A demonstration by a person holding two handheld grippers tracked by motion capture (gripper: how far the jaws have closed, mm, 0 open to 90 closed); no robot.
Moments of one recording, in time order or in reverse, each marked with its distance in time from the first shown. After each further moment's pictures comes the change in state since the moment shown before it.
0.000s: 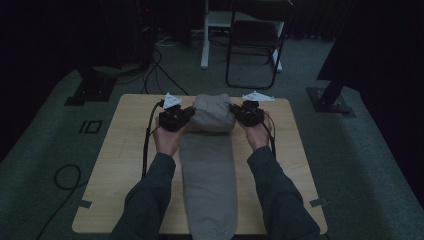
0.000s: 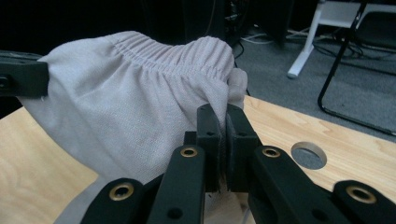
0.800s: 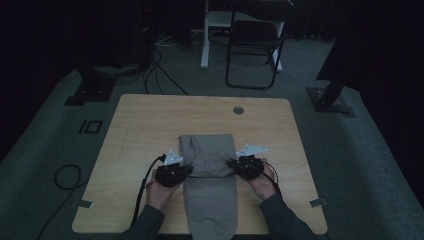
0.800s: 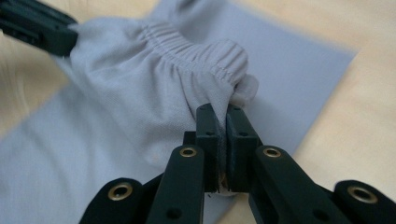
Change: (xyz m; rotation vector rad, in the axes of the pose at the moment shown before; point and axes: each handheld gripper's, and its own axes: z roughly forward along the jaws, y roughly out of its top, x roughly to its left) left arm -0.046 -0.151 -0.038 0.322 -0.116 0.018; right arm 0.049 -0.139 -0.040 0.279 0.172 -0.144
